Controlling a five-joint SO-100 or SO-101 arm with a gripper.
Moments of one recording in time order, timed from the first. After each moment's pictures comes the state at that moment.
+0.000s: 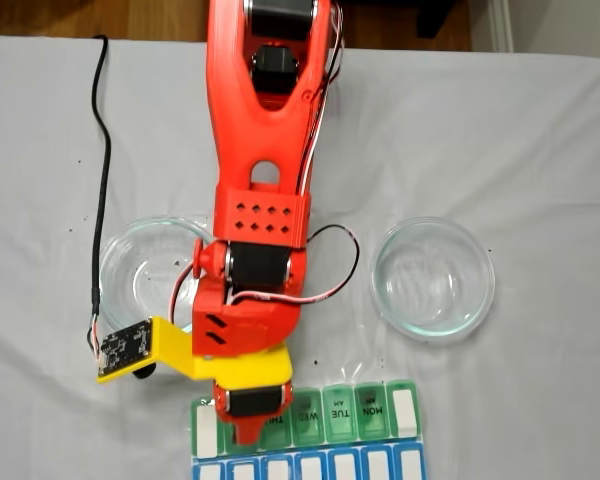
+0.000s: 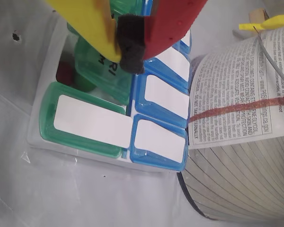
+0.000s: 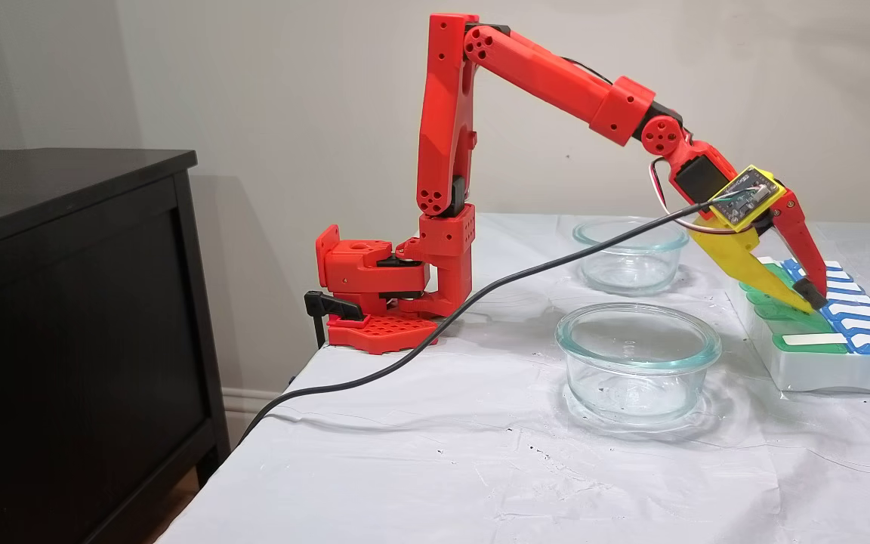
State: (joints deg) arm 4.9 107.5 117.9 18.0 -16.6
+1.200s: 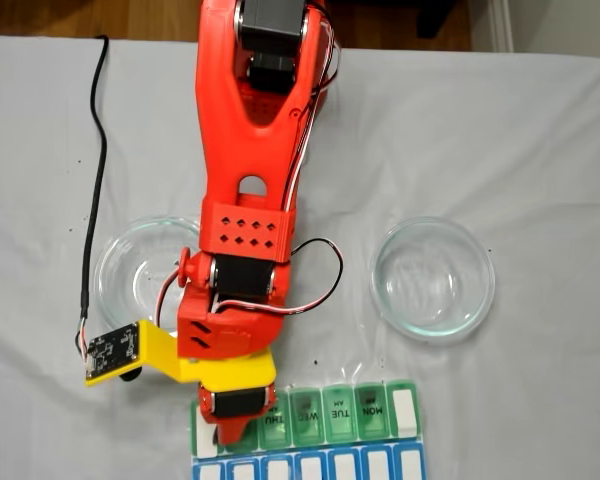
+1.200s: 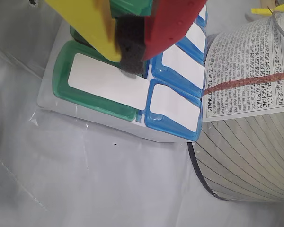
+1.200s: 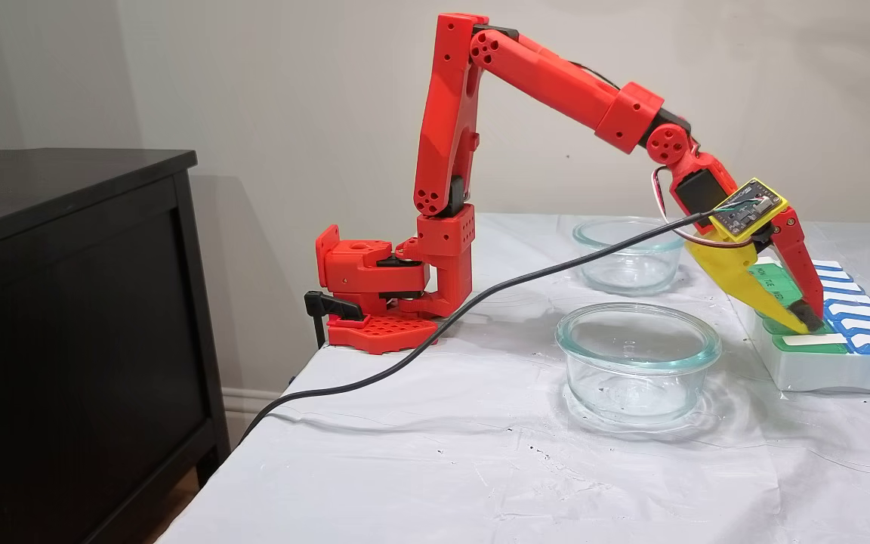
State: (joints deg) arm 6.2 99.1 115.1 22.7 -20.6
